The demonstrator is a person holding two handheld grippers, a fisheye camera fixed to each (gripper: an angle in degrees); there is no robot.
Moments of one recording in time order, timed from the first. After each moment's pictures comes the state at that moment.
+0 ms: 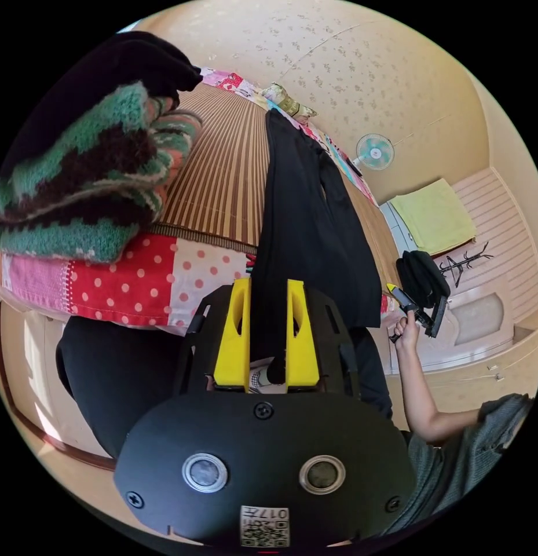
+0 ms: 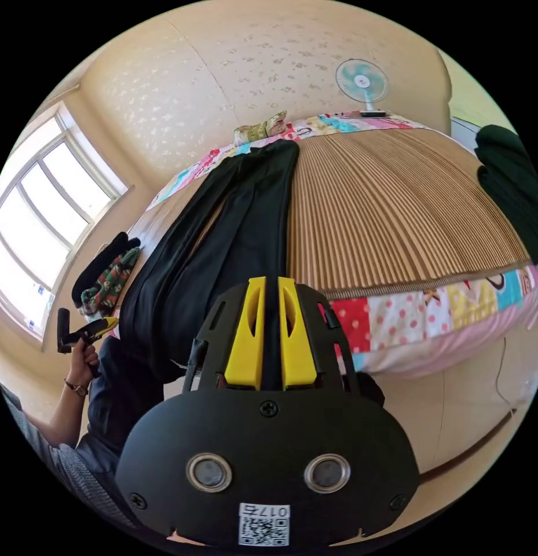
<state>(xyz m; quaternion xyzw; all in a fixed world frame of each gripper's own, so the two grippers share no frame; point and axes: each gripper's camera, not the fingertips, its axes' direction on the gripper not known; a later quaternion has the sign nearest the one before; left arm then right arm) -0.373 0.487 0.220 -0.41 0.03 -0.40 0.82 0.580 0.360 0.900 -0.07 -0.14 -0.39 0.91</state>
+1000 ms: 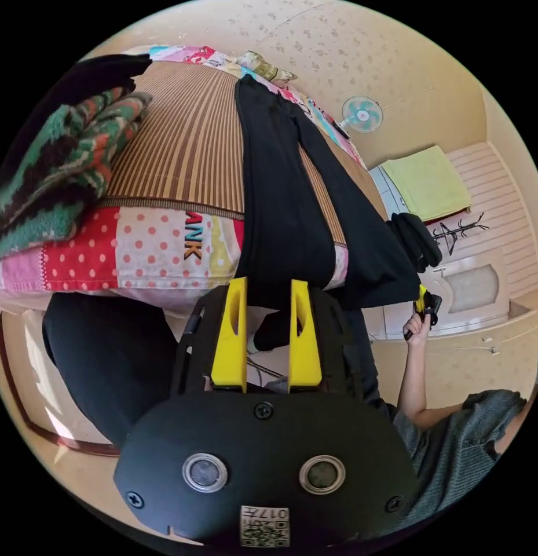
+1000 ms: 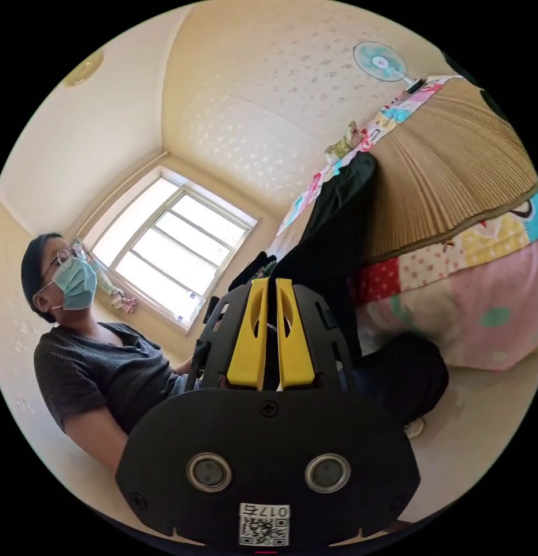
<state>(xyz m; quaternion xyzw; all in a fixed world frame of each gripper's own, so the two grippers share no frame) -0.332 0.443 0.271 -0.45 0.12 -0.35 0.81 0.729 0.256 0.903 -0.23 -0.55 -0.34 0.73</state>
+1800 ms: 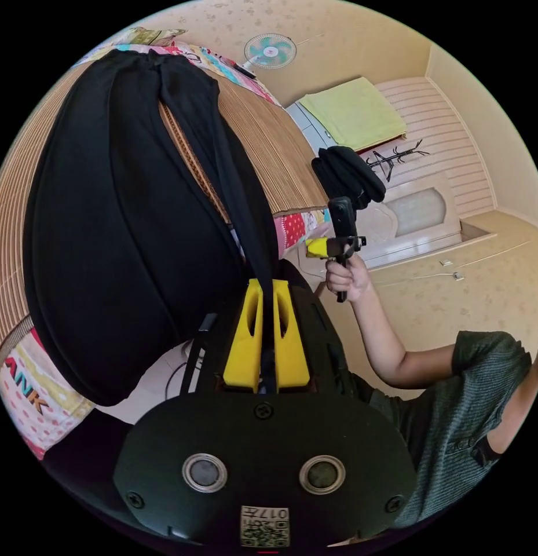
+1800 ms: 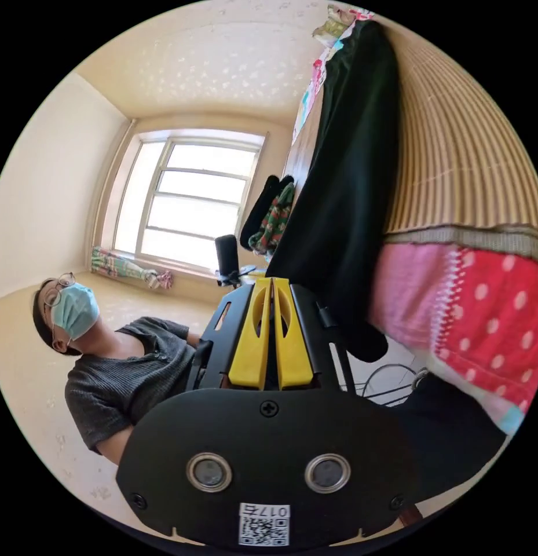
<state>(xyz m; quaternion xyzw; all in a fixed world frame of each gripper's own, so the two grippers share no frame) -0.240 0.479 0.453 -0.50 0.33 -0.29 0.75 0.553 0.308 1.021 -0.42 -0.49 -0.30 0.70</state>
